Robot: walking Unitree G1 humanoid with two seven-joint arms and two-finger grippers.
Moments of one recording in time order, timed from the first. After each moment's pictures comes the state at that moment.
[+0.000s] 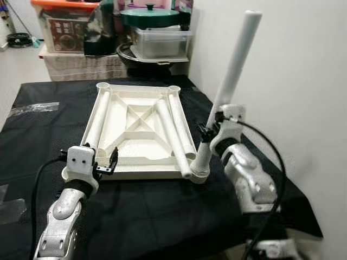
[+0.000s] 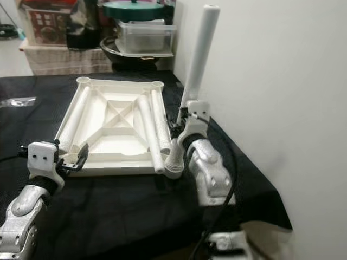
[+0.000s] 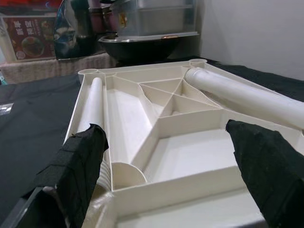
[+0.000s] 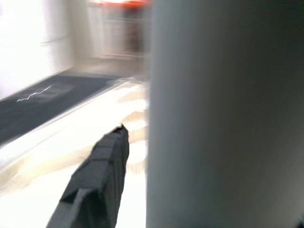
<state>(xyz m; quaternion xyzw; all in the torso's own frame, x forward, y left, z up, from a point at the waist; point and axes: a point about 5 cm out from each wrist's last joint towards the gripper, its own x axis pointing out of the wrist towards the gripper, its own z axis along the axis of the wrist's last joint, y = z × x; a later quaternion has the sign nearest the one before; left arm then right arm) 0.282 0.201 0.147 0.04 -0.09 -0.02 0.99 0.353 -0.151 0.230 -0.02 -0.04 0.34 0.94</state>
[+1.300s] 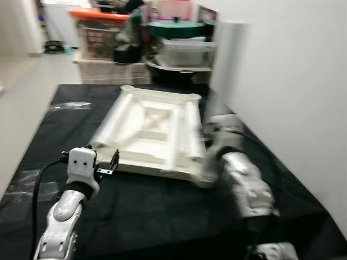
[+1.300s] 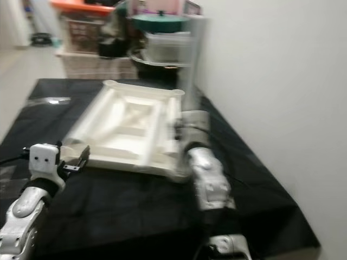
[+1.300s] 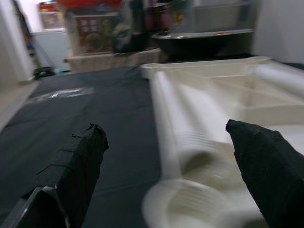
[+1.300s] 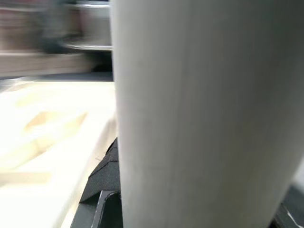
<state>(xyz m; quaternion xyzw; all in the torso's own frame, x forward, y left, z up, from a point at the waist) 0.277 0.208 0.138 0.05 -0.07 -0.02 1.00 0.318 -0.194 0.171 -0.01 0.02 -0.13 0.99</state>
